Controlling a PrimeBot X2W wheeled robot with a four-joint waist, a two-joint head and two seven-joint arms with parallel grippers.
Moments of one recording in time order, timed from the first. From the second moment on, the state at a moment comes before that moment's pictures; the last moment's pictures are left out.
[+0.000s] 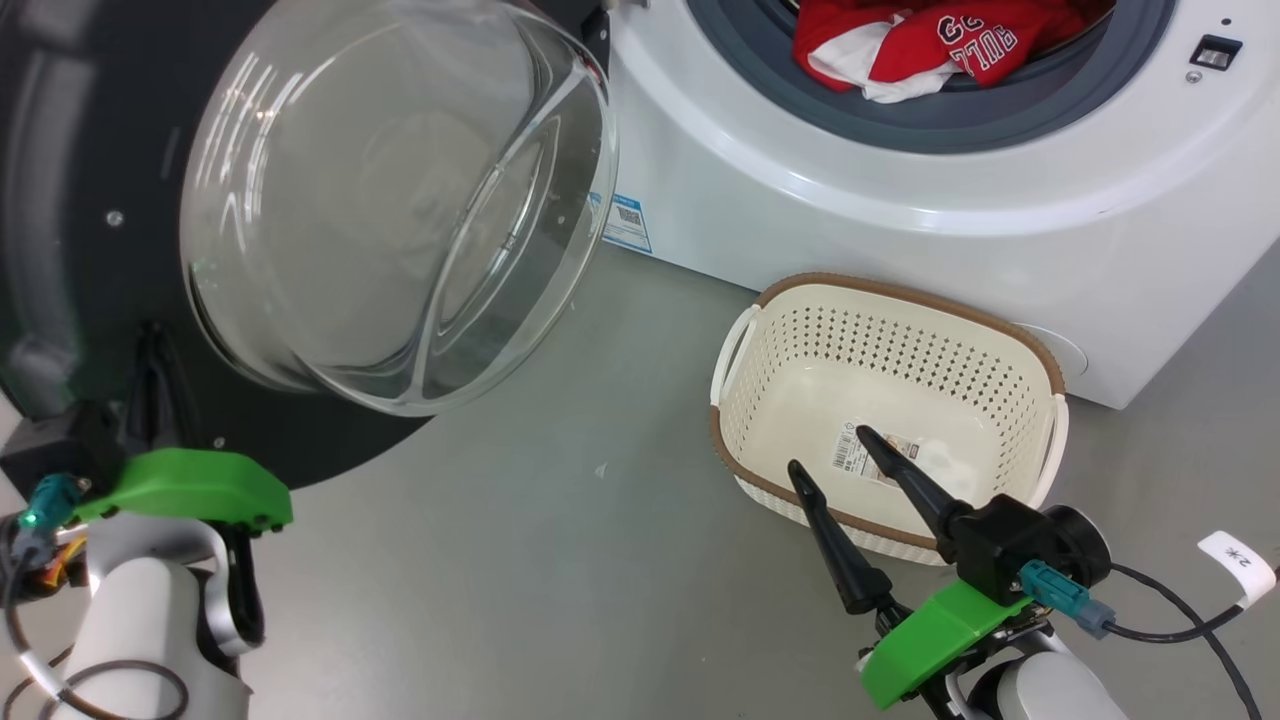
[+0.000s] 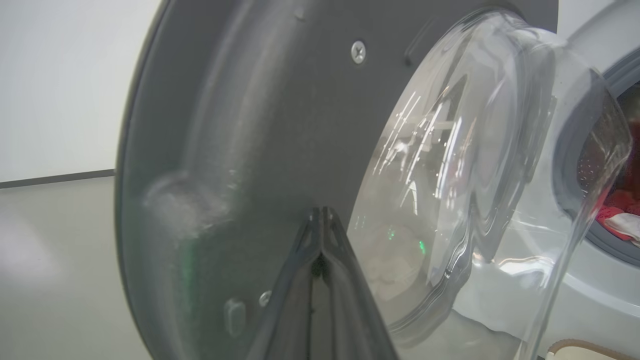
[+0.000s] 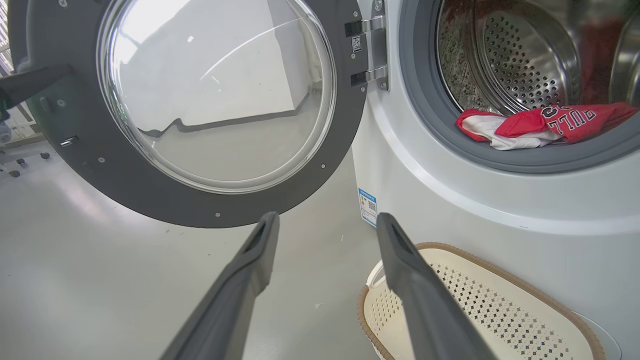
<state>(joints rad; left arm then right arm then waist) -0.50 0.13 0.04 0.52 -0.31 0.18 -0.25 -0.14 -0.06 0.25 0.16 0.23 0.13 -0.11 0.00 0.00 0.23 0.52</state>
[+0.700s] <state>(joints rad) -0.59 0.12 0.20 0.65 -0.24 0.13 -0.26 -0.14 -0.06 0.27 0.14 0.21 0.13 -0.08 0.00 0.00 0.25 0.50</state>
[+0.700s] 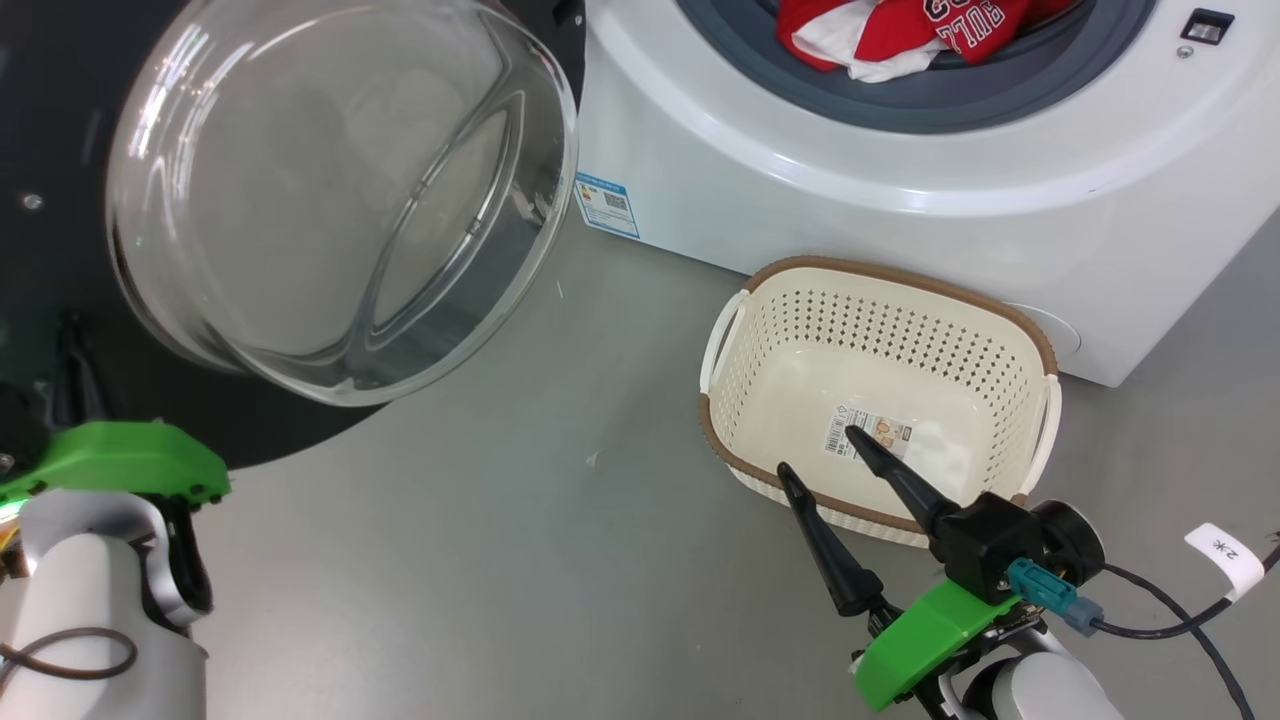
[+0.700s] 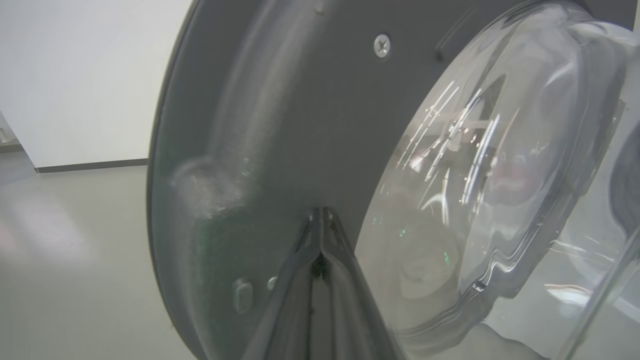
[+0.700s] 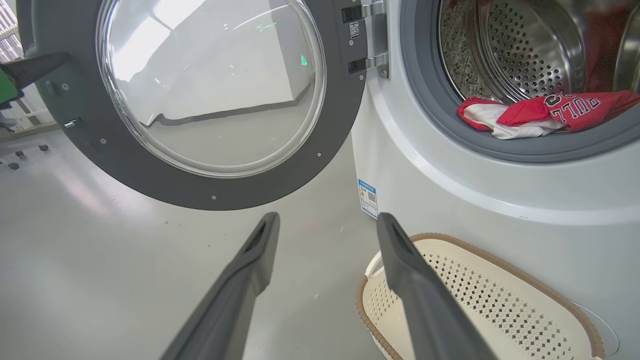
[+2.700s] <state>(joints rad) -0.32 0.03 0.07 0.13 -0.27 -0.11 -0.24 -0.17 -0.05 0.04 0.25 0.25 0.13 -0.25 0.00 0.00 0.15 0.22</state>
